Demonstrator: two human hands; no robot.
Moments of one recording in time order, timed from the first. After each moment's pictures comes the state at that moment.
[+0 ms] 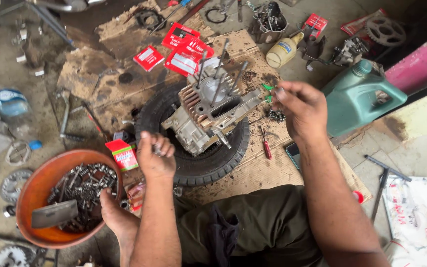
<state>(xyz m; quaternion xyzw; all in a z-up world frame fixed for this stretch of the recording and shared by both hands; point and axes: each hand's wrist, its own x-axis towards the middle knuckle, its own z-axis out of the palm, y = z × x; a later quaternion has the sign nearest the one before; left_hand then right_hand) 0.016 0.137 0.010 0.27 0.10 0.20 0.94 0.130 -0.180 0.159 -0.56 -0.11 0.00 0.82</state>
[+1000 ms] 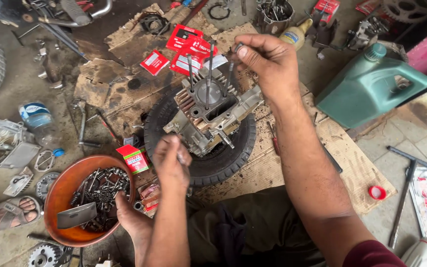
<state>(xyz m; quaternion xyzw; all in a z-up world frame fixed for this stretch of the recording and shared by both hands) 0.008 0.093 0.057 0.40 0.14 0.17 0.89 0.188 -0.118 0.198 -0.58 -0.27 -0.03 0.77</state>
